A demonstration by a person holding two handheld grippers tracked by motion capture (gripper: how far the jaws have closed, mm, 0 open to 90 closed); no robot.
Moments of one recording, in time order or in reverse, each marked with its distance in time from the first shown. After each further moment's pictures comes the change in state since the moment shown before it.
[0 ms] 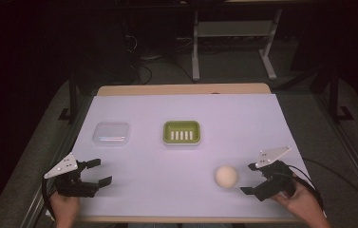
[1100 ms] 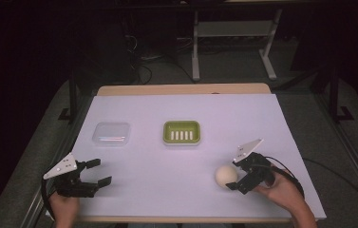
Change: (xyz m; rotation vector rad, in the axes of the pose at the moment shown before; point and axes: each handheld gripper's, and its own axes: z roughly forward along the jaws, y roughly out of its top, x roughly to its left) left arm -0.001 0.000 -0.002 -0.010 -0.001 -0.003; right arm -0.005 0.038 0.038 0.099 0.035 -0.093
